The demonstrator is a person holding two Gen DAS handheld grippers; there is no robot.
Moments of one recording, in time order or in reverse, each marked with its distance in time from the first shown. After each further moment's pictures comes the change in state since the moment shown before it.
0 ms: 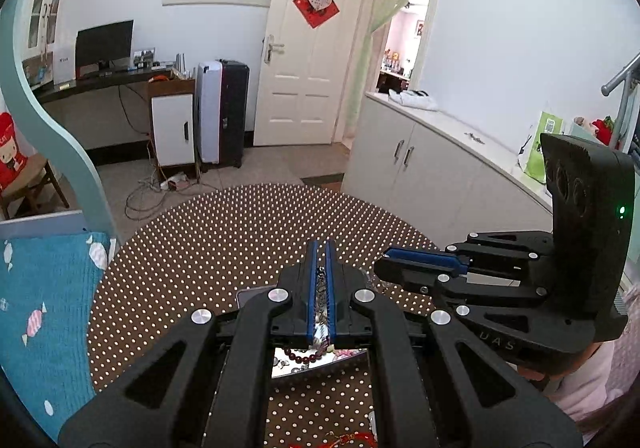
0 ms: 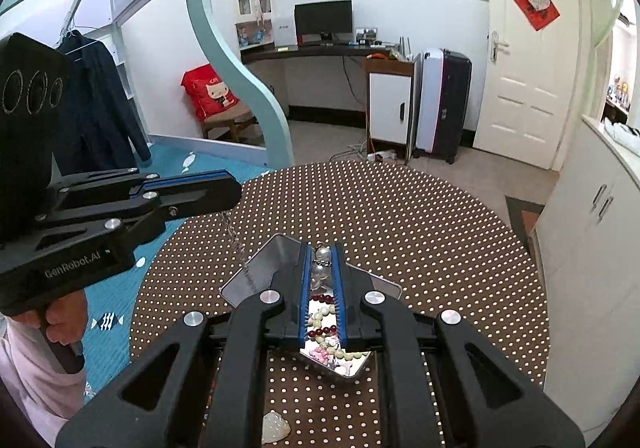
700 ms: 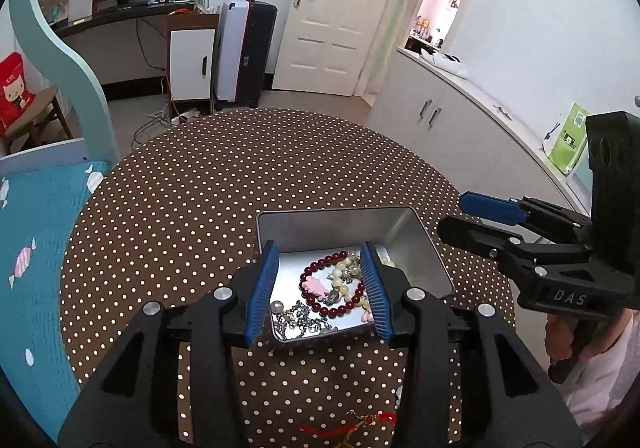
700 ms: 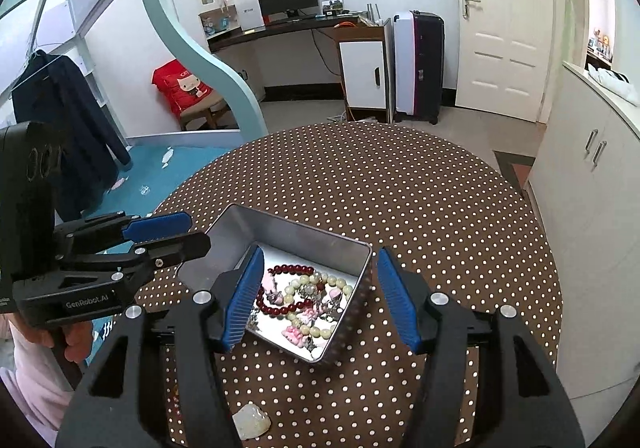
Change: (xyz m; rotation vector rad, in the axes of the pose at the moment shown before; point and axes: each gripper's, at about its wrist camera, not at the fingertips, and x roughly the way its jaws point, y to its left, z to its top) left arm 0.047 0.035 -0.049 -0.121 0.172 0.032; right arm 0.015 -0.025 -0.018 0.132 0.079 -0.041
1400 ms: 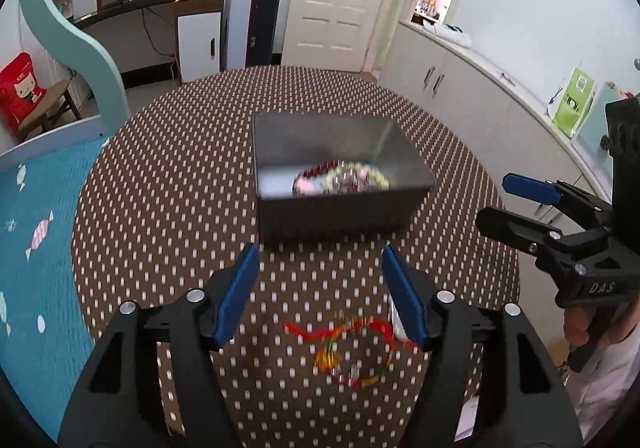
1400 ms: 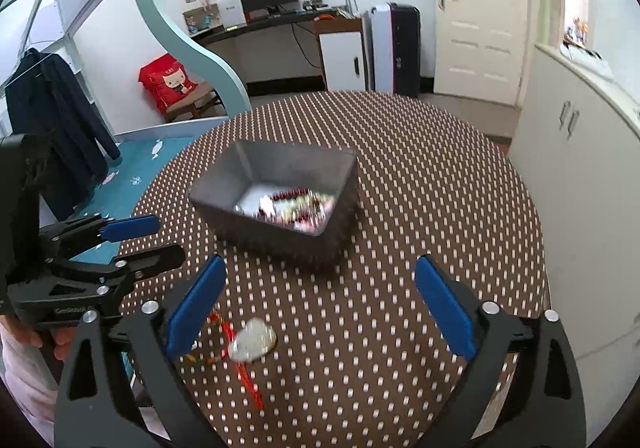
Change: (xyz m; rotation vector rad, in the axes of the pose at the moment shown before) left arm -0.035 -0.027 -0.079 0.031 0.087 0.070; right arm -0.043 0.008 -0.073 0.056 0.016 -0.066
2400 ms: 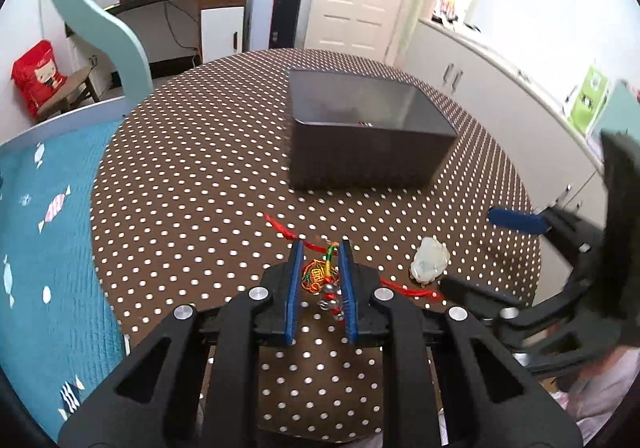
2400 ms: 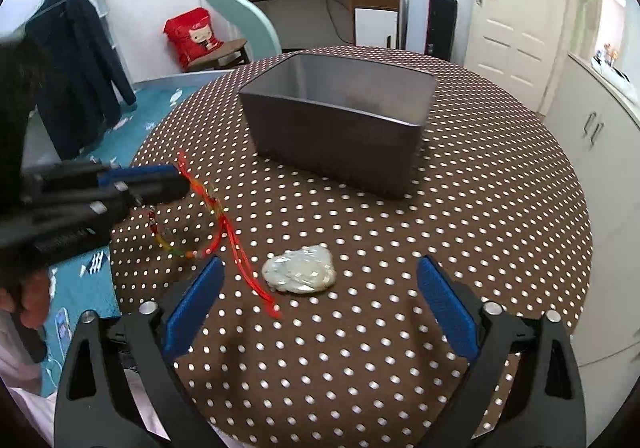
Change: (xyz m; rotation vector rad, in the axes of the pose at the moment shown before) left arm -0.008 0.009 -0.050 -0.053 -0.025 0.061; right arm 0.032 0.054 -0.055 -0.153 0.082 0.025
